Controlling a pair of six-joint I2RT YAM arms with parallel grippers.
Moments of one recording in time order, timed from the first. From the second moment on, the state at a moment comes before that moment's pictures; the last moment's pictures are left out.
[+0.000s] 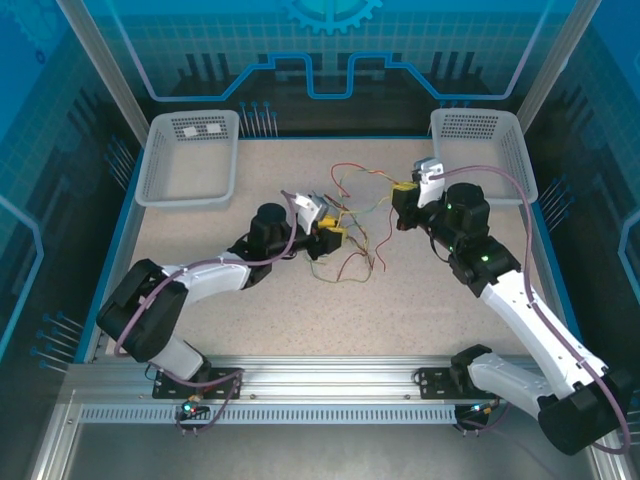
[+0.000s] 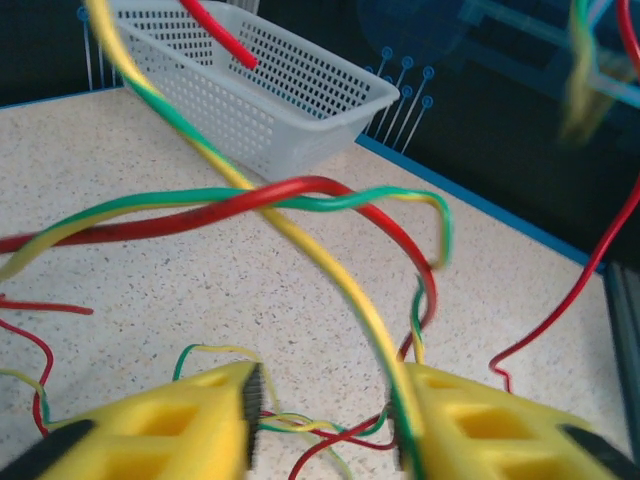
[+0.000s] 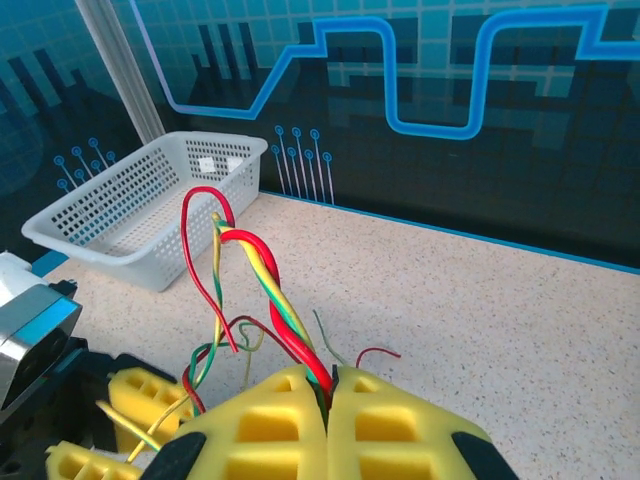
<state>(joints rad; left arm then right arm) -0.56 1.56 0.75 0.58 0.50 -0.19 0.40 1.00 0.92 -0.16 -0.11 0.12</state>
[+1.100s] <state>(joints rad) -0.44 1.51 0.52 1.19 0.58 -0.30 0.39 0.84 0.68 0.02 -0.23 -0.04</state>
